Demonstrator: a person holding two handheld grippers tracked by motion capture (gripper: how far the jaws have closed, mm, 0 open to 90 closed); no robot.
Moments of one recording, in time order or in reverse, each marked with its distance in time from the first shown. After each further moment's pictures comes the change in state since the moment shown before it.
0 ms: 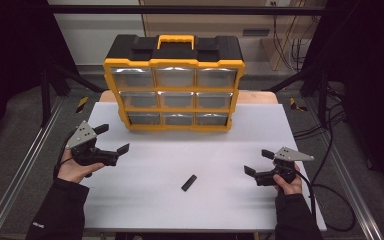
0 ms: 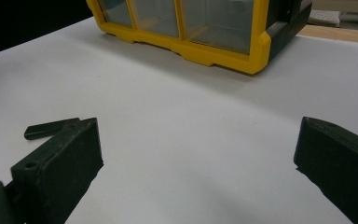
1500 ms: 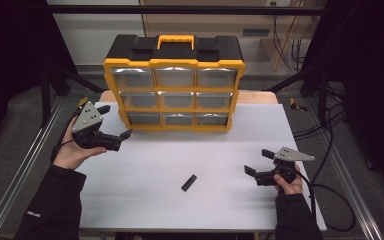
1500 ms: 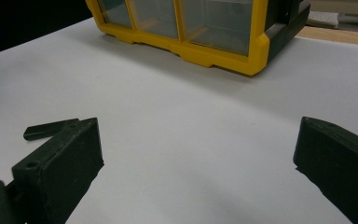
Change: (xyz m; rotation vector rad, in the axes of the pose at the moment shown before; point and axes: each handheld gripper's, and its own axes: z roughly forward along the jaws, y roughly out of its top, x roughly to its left) left arm 0.002 0.056 0.009 0.044 0.048 0.172; right arm 0.000 0.000 -0.001 -0.002 -0.003 -0.003
